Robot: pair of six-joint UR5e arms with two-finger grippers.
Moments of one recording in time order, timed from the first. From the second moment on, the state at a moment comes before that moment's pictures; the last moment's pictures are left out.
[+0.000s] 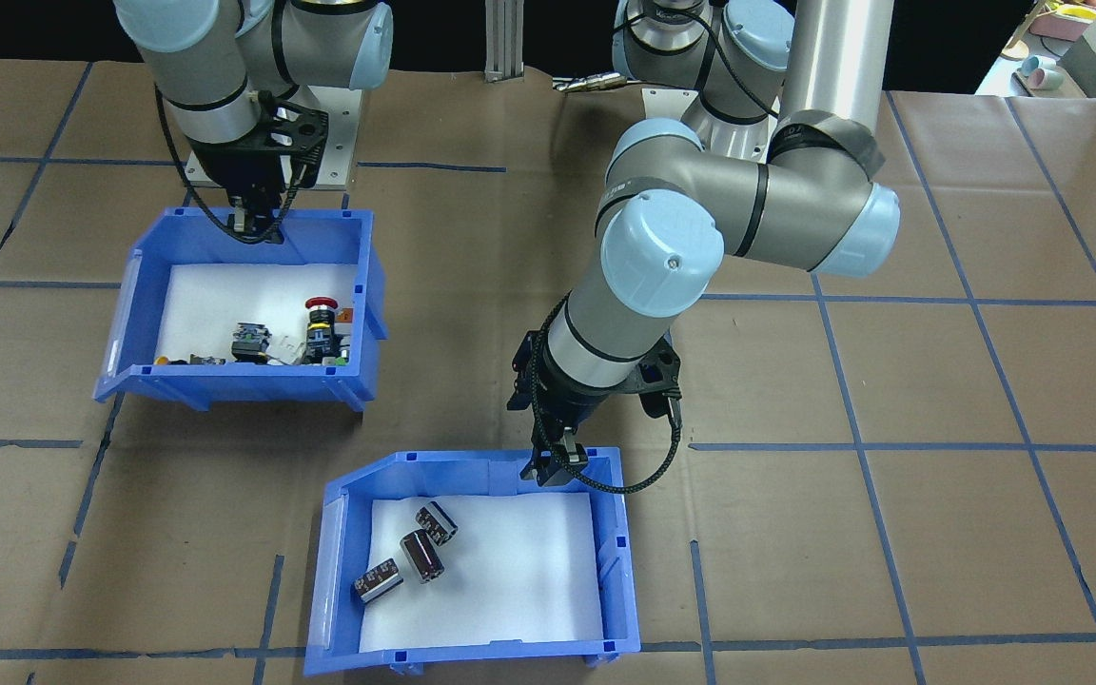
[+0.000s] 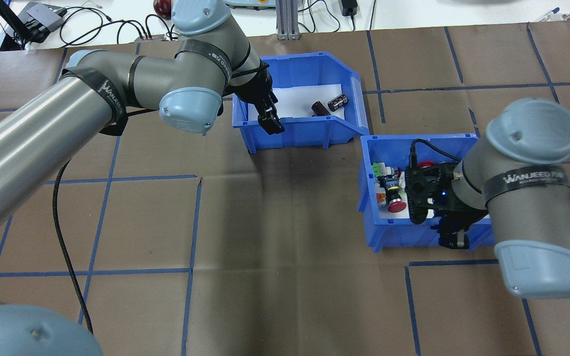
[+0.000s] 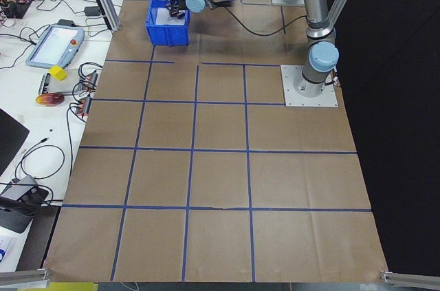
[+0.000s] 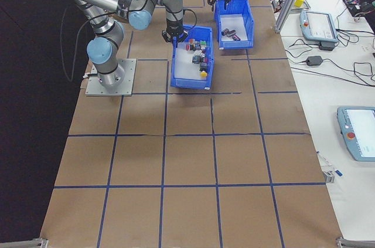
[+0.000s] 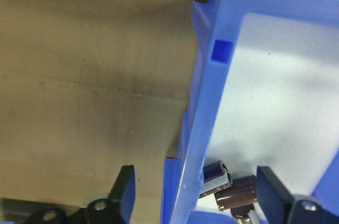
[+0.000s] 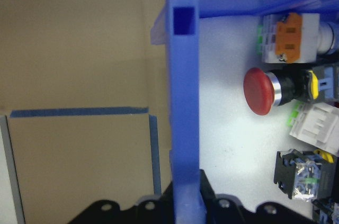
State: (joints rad) left arm -1.79 -1.97 -1.55 -1.07 1.32 -1.95; right arm 1.57 -1.85 2.21 -1.92 -1.59 -1.53
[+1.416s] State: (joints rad) left arm -1.58 -1.52 -1.57 -1.68 1.52 -0.20; right arm 2.12 -1.72 2.22 -2.13 -1.59 -1.05
